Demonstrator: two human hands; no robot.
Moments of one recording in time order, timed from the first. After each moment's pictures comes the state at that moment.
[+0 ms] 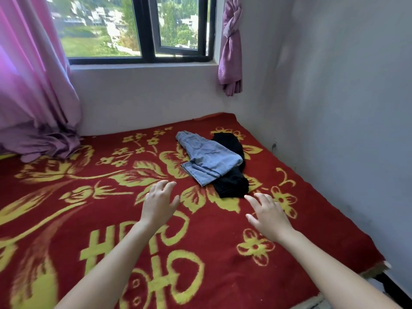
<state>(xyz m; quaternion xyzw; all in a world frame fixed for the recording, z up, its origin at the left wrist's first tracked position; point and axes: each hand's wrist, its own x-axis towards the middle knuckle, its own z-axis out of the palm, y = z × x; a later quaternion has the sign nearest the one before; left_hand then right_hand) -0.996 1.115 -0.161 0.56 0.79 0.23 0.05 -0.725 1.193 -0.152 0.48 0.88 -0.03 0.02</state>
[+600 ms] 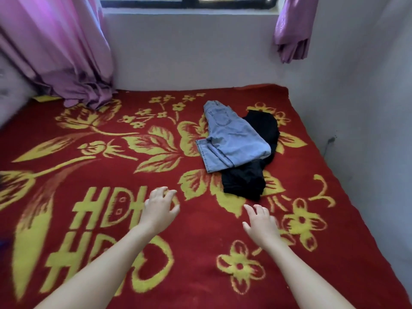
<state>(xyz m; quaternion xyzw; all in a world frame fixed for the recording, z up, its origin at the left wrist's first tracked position) -0.911 1.242 -0.243 0.40 0.90 0.07 0.14 -0.698 1.404 -0.286 0.40 0.90 -0.14 0.13</state>
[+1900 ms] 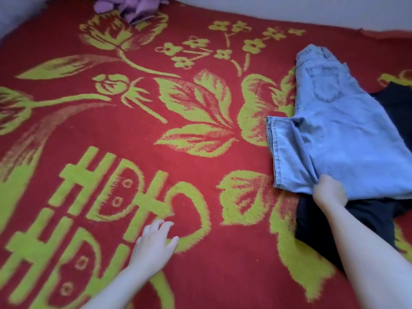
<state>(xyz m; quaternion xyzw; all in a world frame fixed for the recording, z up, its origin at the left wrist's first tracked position) -1.040 1.260 -0.476 0.15 0.93 0.08 0.34 -0.966 1.647 -0.506 0.53 0.84 -0.08 0.11</state>
